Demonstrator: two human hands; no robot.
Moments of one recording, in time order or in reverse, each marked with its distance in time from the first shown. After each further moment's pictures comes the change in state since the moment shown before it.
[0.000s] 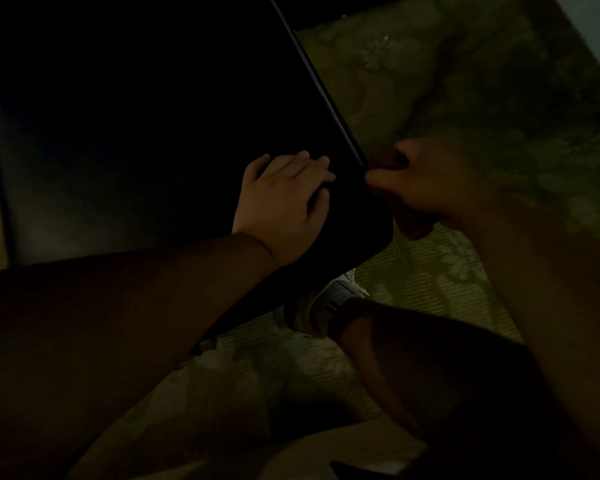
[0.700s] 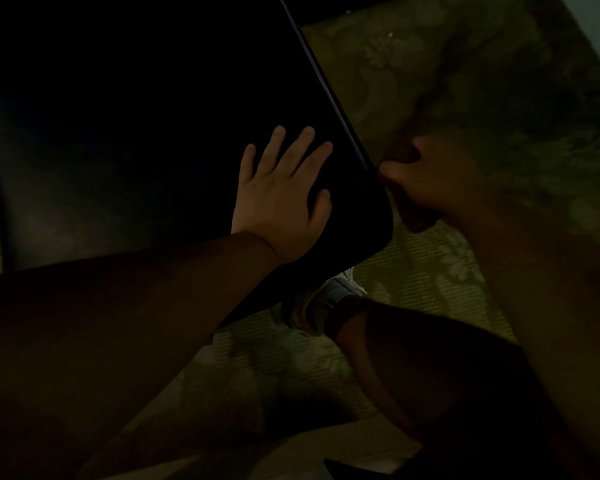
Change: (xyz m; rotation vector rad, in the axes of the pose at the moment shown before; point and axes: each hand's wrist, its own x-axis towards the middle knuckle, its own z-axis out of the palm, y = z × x) left_hand -0.003 0.002 0.004 0.140 -0.113 -0.118; right_hand 0.005 0.005 0.000 -0.033 0.090 0.028
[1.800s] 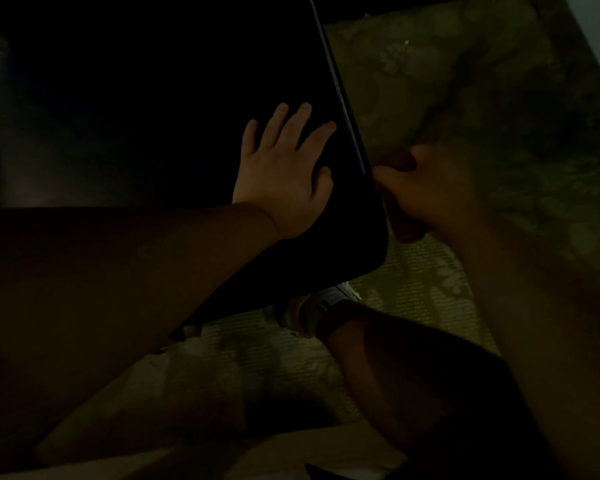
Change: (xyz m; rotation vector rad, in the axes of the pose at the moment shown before) left_hand 0.024 -0.006 -0.004 0.040 0.004 -0.090; right_hand -0.002 -0.007 0.011 0.067 -0.006 0.023
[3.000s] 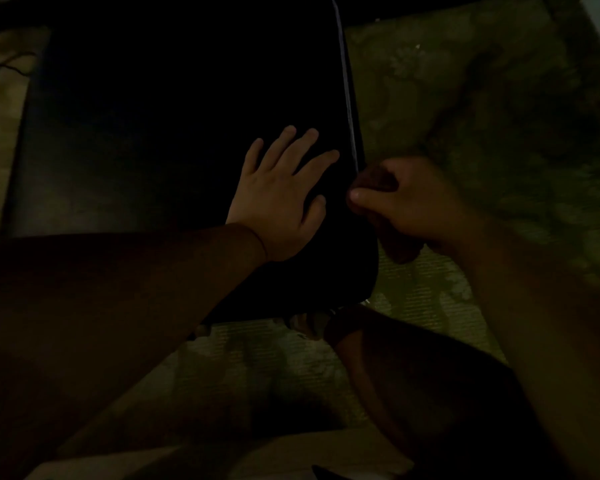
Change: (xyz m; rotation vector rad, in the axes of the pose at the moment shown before) left_hand -0.026 -0.020 -0.002 -0.037 0.030 0.146; right_hand -0.012 -0.010 0.012 0.055 -0.230 -0.148
